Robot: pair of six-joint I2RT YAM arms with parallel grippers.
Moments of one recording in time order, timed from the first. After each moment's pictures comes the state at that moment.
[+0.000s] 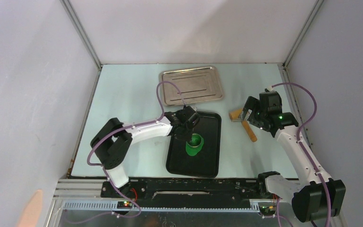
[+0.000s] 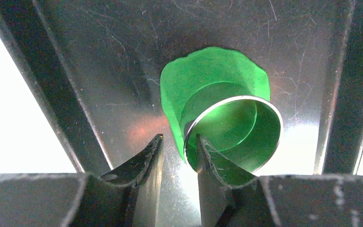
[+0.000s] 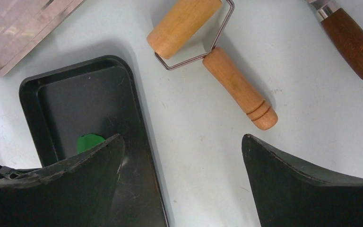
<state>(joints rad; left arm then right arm) -0.88 1.73 1.11 -0.51 -0.11 -0.57 0.17 1.07 0.91 -0.70 0.07 0.60</state>
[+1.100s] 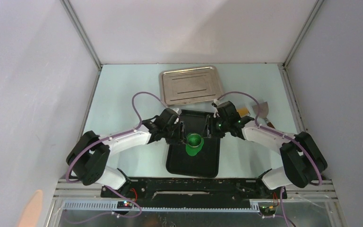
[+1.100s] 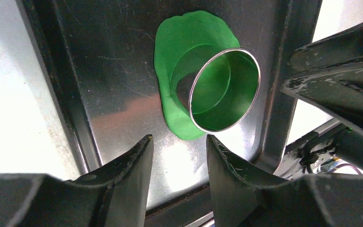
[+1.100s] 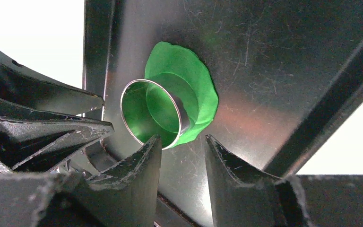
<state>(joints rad) -0.75 1.45 0.81 -0.31 0.15 -0.72 0.59 1.42 0.77 -0.24 -0.29 0.62</state>
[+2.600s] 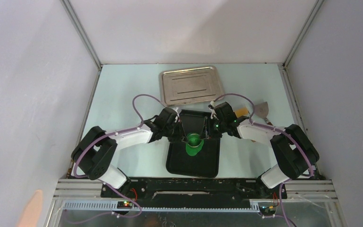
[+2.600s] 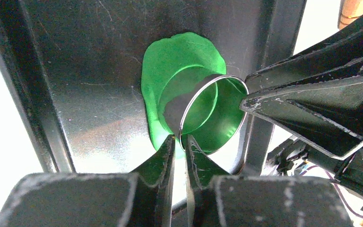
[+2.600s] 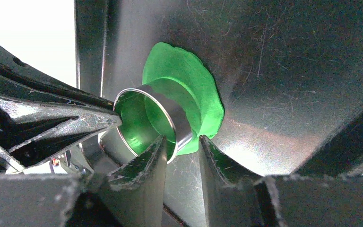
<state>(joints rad) -0.71 1.52 0.77 -0.14 0.25 -0.79 0.59 1.55 0.77 -0.15 -0.37 0.62</state>
